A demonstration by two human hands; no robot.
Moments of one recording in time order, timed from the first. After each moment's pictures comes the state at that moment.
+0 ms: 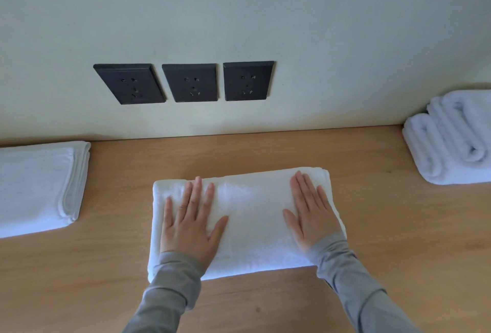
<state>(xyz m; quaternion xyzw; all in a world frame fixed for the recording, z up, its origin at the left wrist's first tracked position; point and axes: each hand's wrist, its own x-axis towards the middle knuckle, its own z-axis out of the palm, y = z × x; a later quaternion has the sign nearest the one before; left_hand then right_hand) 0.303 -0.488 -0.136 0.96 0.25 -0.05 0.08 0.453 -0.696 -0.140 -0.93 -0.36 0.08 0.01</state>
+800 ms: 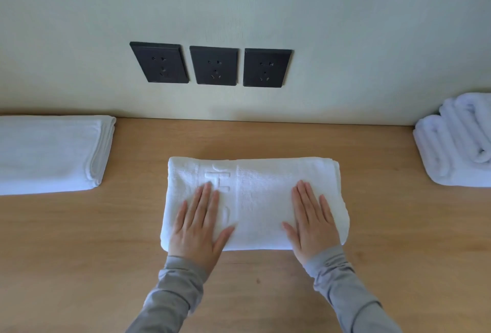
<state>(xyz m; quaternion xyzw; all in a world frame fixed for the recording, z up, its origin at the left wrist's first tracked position) 0.254 -0.521 -0.135 0.97 0.24 -0.02 0.09 0.405 -0.711 -0.131 -0.92 -0.39 0.07 -0.01</state>
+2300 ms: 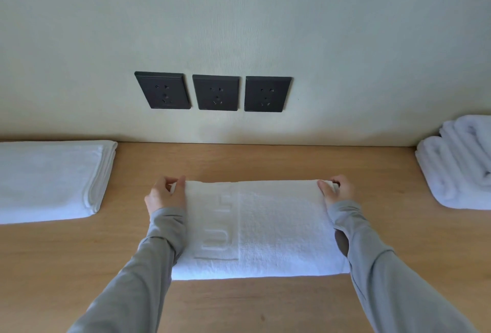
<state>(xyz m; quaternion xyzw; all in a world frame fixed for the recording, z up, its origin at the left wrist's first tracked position) 0.328 -0.412 -0.138 0.70 0.56 0.21 0.39 0.534 -0.679 -0.140 -0.92 -0.01 0.13 0.37</state>
